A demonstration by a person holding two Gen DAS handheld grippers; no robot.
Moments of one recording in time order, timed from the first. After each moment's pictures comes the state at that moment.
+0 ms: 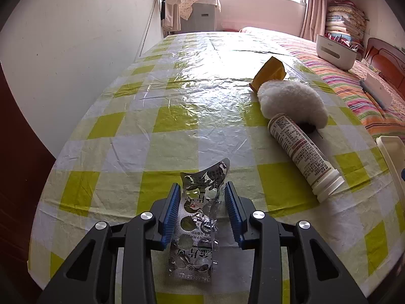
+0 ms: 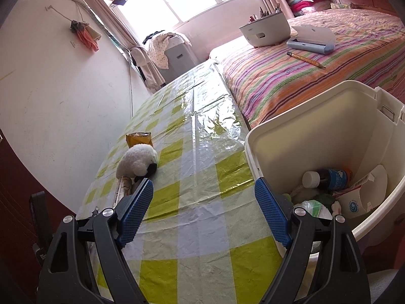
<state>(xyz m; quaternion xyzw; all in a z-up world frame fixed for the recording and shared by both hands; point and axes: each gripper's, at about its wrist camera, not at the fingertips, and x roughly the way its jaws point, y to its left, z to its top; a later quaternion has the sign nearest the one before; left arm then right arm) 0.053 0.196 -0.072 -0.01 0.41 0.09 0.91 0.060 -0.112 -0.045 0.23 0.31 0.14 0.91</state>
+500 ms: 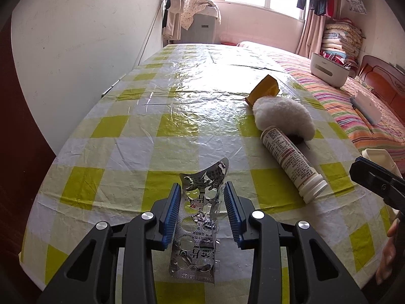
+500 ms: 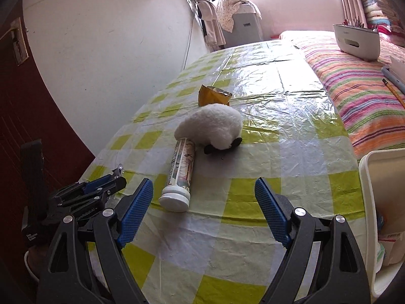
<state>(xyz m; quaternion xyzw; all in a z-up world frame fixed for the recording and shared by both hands) 0.034 0.203 -0.061 -0.05 0.38 0.07 0.92 0.092 0.012 -0.029 0.06 0.36 0.29 0.88</state>
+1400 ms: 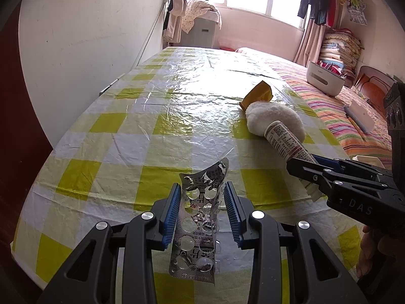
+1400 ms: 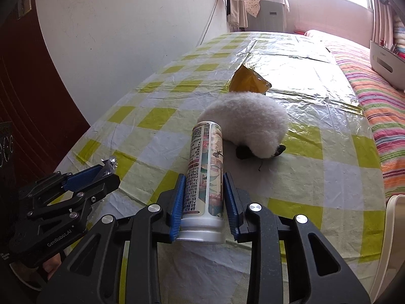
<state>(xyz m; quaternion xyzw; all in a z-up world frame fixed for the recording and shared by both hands) 0.024 0.201 -0.060 -0.07 0.36 0.07 0.93 0.108 0.068 -0.035 -0.02 0.39 0.31 0.87</state>
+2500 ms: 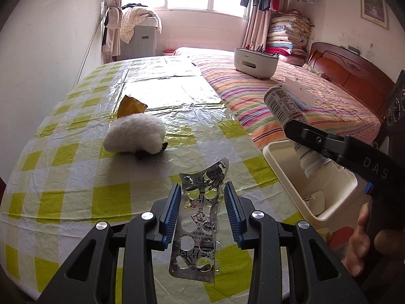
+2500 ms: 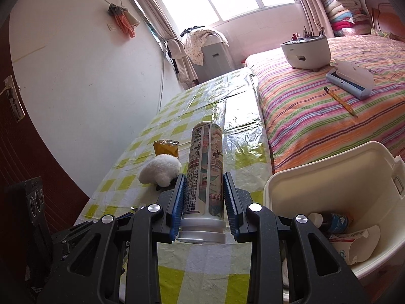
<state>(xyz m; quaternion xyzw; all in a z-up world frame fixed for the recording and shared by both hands) 0.041 0.036 -0.028 -0.02 0.36 -0.07 0.93 0.080 -0.127 0.005 0.17 0.29 0.22 0.92</state>
